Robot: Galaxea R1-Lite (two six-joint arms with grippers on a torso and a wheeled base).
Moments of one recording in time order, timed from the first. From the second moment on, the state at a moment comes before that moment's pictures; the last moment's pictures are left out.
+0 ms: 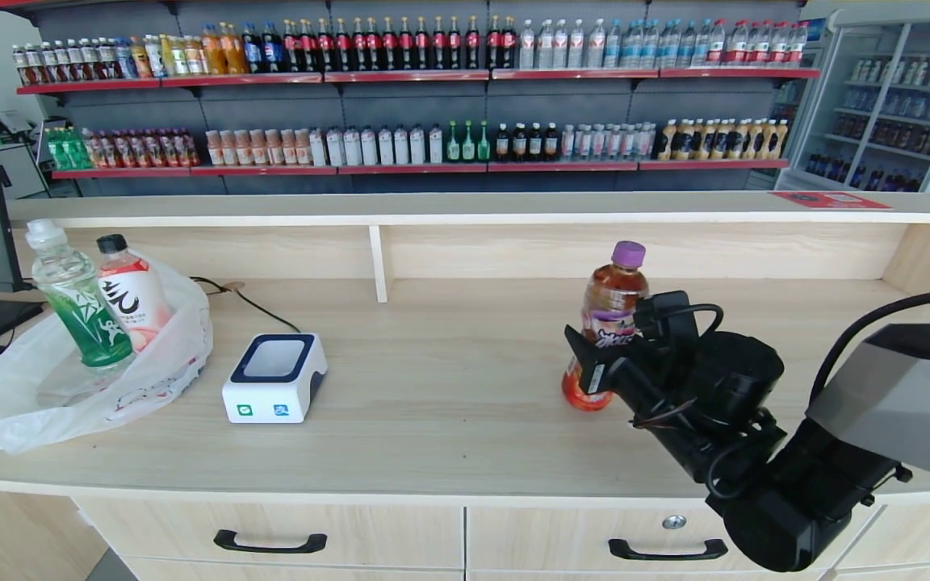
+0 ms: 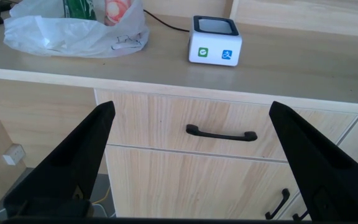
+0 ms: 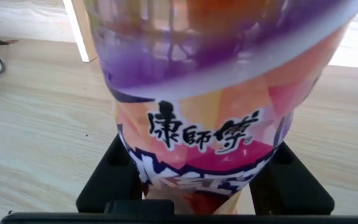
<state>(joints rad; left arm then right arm) 0.00 0.00 0.00 0.00 0.00 -0.02 0.49 2.13 -0.65 -1.57 -0.19 0.01</state>
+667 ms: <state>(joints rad) 0.00 0.00 0.00 0.00 0.00 -0.02 0.57 1.89 -0.51 -1.57 -0.19 0.02</state>
